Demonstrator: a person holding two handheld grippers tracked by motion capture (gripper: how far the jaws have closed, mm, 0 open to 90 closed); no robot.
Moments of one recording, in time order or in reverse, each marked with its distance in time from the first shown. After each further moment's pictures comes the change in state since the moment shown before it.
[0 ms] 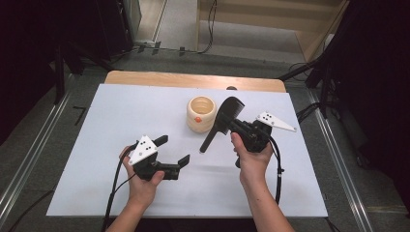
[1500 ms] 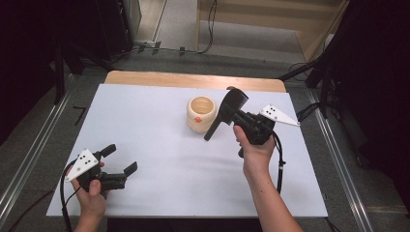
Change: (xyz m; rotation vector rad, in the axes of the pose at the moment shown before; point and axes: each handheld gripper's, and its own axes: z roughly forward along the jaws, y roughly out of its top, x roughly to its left) left arm 0.079 -0.048 -0.097 -0.049 0.135 -0.031; right arm -0.013 0.014 0.005 -0.063 -0.005 -0.097
